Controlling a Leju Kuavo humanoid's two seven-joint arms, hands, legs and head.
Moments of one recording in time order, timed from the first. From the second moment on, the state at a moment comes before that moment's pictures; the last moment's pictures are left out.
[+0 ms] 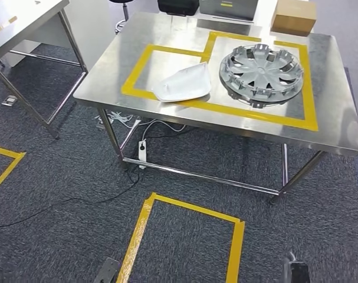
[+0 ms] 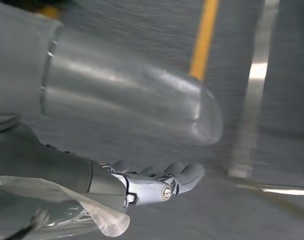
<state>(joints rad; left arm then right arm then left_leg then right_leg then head) -0.07 -0.11 -0.36 -0.19 0.03 0.49 -0.19 0.16 0.13 -0.31 -0.75 0.09 -0.24 -0.51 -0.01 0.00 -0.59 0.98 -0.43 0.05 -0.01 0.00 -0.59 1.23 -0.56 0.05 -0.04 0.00</state>
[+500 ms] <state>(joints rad) -0.06 -0.11 -0.35 -0.19 -0.02 0.50 -0.16 0.02 0.13 -0.31 -0.25 0.35 -0.30 -0.17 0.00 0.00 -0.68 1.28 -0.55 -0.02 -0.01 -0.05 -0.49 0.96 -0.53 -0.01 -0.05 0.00</state>
